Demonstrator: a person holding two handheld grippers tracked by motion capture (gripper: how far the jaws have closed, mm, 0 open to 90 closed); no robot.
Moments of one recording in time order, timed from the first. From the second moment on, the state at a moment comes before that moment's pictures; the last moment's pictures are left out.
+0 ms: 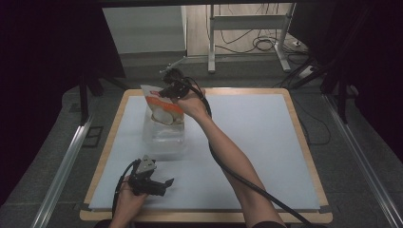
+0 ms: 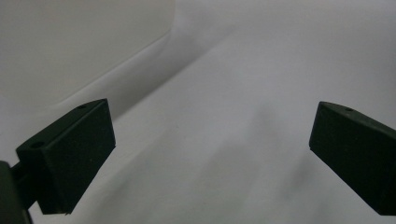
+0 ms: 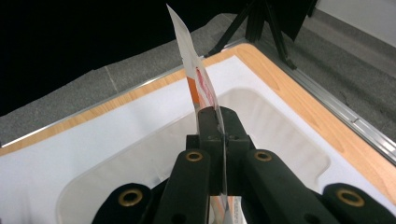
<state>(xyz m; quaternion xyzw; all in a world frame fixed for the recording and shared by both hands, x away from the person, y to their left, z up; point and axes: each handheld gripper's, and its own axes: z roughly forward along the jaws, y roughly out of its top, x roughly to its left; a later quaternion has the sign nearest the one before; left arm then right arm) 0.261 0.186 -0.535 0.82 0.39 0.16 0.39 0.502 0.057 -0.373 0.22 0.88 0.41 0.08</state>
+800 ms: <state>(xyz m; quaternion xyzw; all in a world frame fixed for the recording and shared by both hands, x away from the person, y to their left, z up) 0.262 0.184 -0.537 0.82 0.39 0.16 0.38 0.495 0.047 -0.380 0.21 0.88 0.41 0.11</state>
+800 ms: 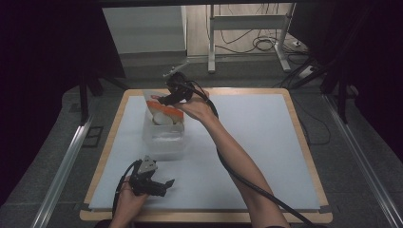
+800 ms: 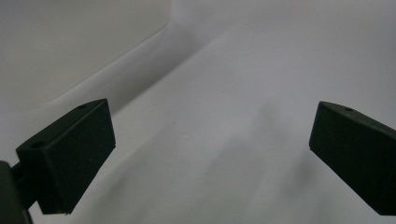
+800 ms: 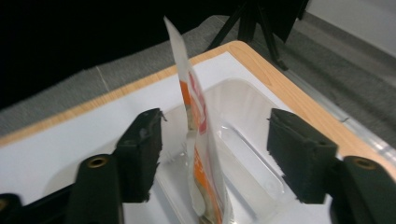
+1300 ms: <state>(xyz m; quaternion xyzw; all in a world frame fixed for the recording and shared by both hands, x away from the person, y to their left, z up) 0.262 0.184 -0.536 0.82 0.39 0.16 0.38 0.485 0.044 -0.390 0.19 0.90 0.36 0.12</state>
